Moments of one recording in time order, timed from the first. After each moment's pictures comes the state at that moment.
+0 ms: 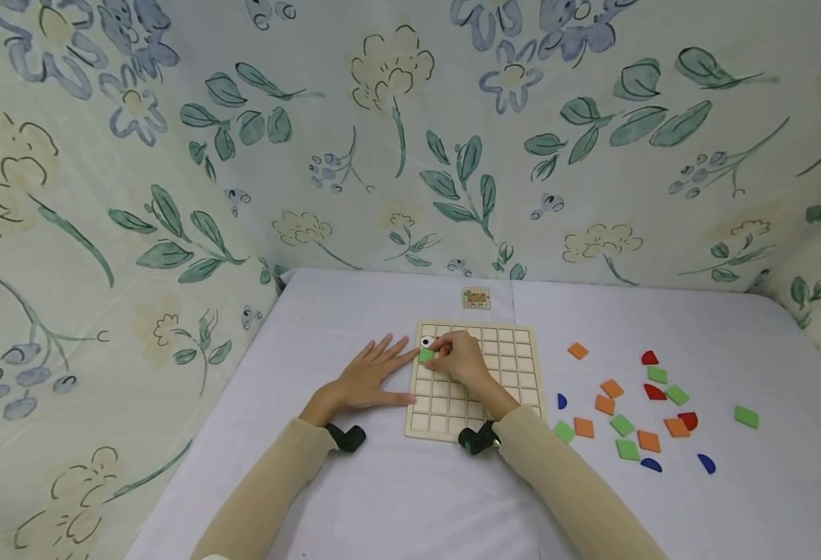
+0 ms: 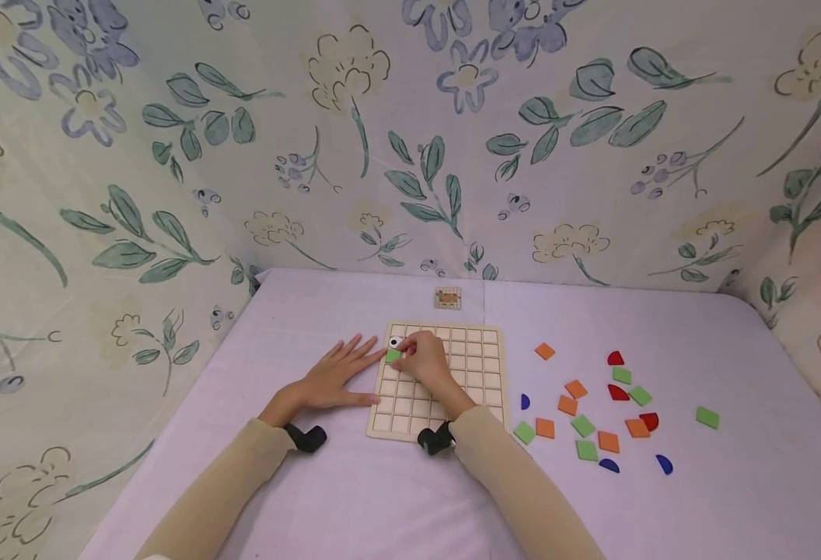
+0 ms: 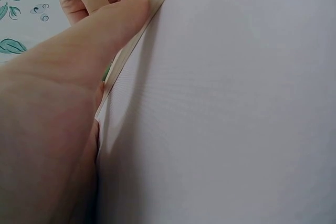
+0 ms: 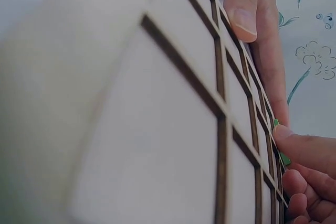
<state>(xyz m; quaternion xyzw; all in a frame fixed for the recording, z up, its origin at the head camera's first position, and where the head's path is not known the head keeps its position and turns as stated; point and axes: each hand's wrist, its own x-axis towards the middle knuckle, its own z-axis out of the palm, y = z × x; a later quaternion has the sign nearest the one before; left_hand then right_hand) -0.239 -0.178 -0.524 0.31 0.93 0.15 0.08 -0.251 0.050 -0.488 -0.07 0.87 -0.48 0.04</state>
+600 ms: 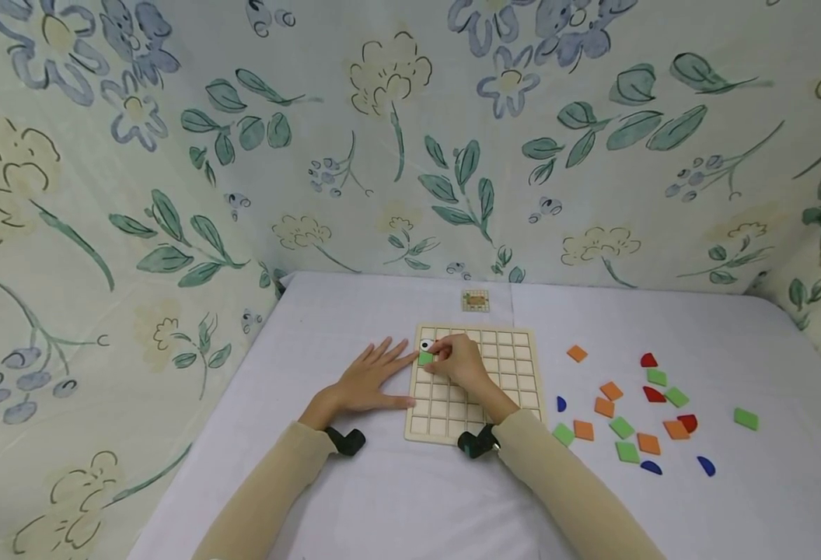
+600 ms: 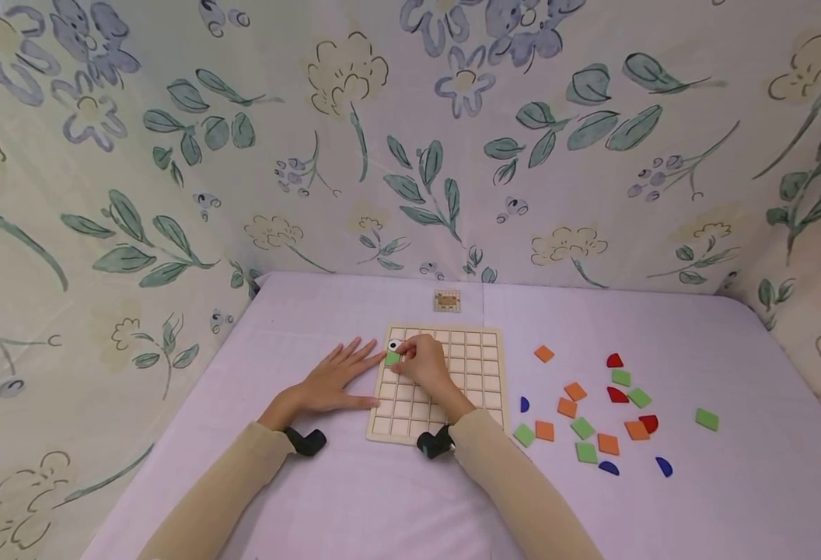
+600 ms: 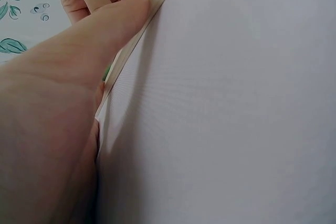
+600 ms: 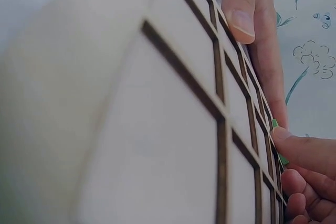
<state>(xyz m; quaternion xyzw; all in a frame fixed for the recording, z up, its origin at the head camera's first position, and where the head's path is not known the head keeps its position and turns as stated) -0.233 -0.172 -0.510 0.30 0.94 0.13 0.10 -0.248 0.051 -0.486 -0.09 0.87 -0.49 0.04</state>
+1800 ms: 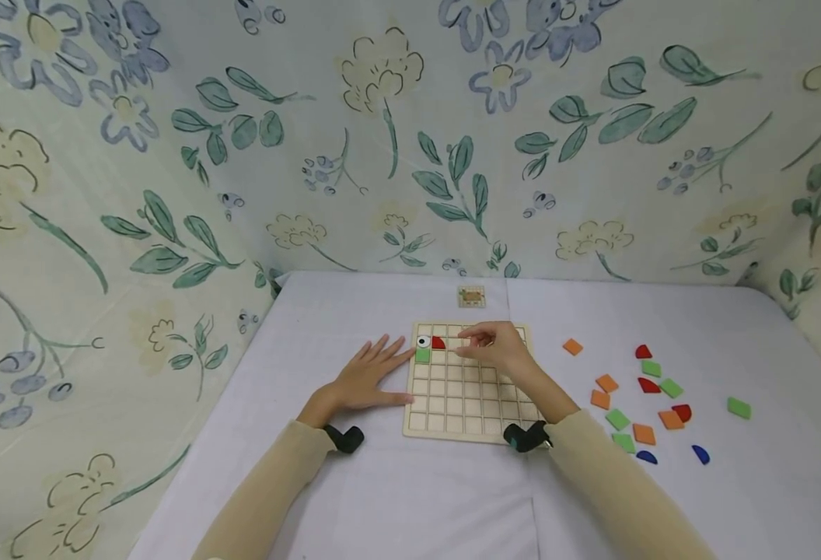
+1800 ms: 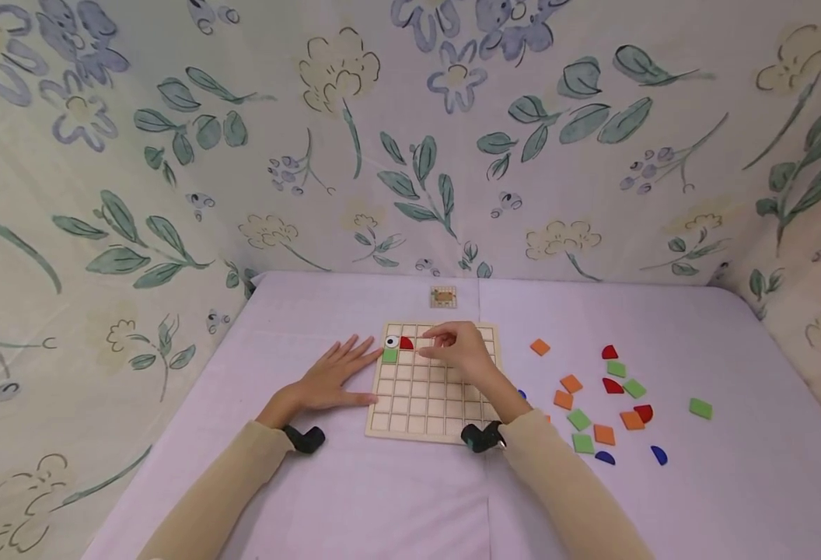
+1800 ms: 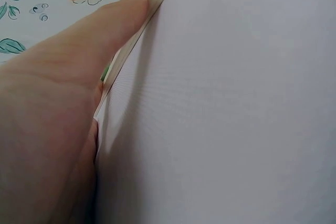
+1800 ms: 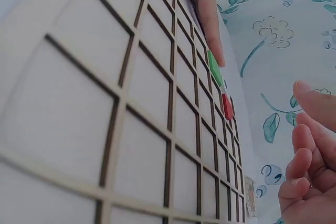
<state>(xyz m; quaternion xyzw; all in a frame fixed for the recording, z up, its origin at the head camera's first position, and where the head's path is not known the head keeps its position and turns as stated) -0.232 -0.170 -0.509 0.29 0.94 0.13 0.10 -0.238 0.123 -0.455 -0.11 0.84 -0.53 0.06</state>
